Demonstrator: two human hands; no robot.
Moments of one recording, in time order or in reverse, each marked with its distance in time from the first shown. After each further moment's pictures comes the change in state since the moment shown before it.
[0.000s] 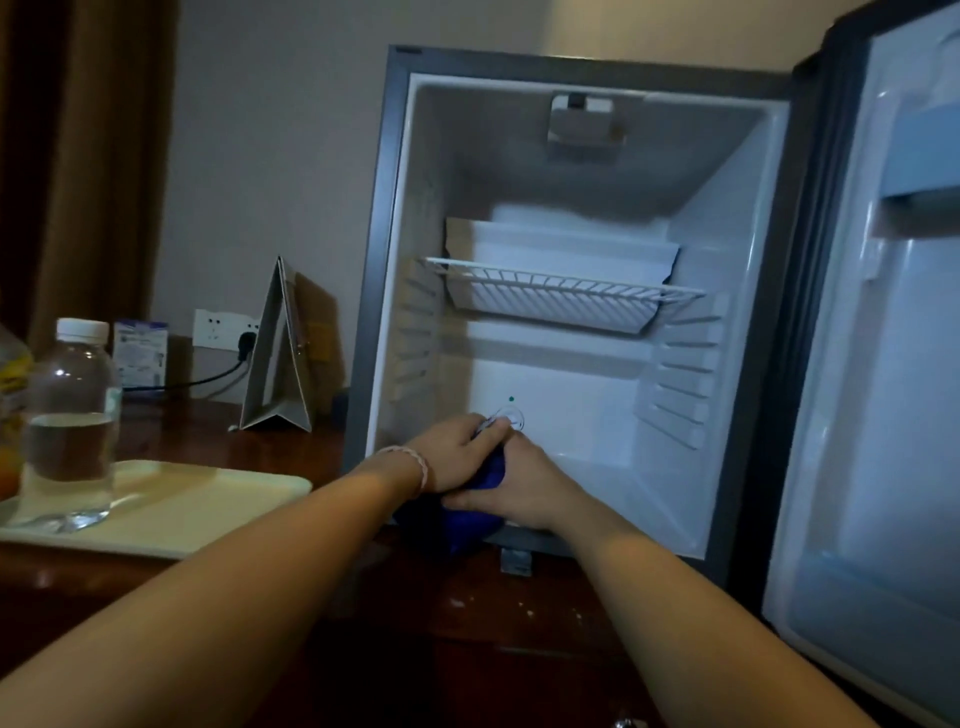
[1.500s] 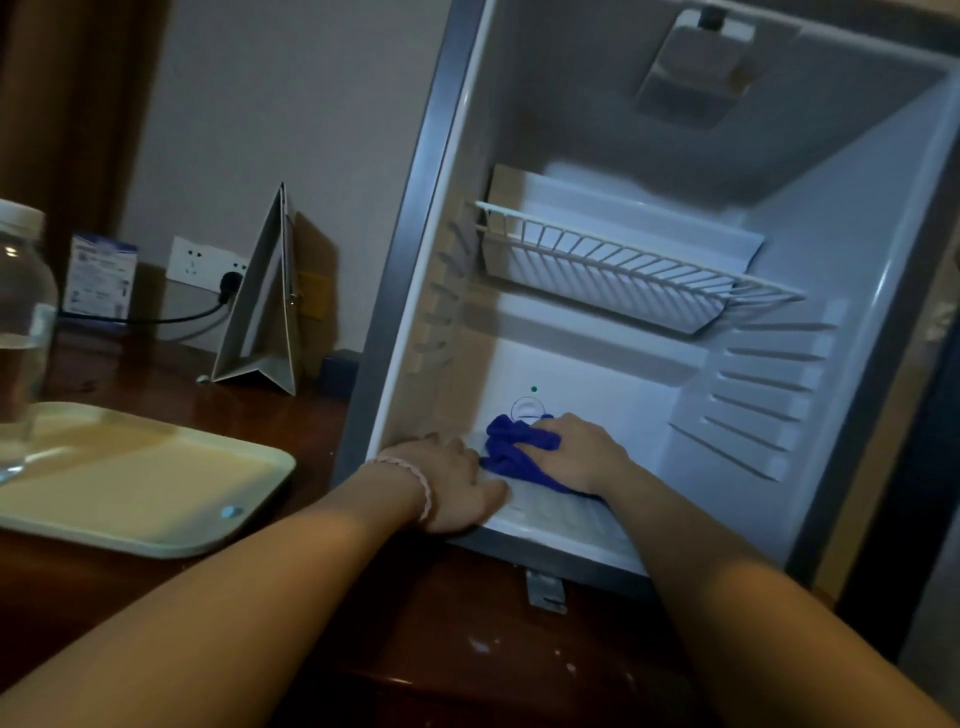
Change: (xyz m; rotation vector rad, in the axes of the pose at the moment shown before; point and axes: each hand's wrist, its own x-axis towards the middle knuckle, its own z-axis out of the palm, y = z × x) left_hand 0.004 -0.047 0.018 0.517 -0.241 -0.067; right_hand 0.077 0.069 -0.026 -0.573 -0.067 0.275
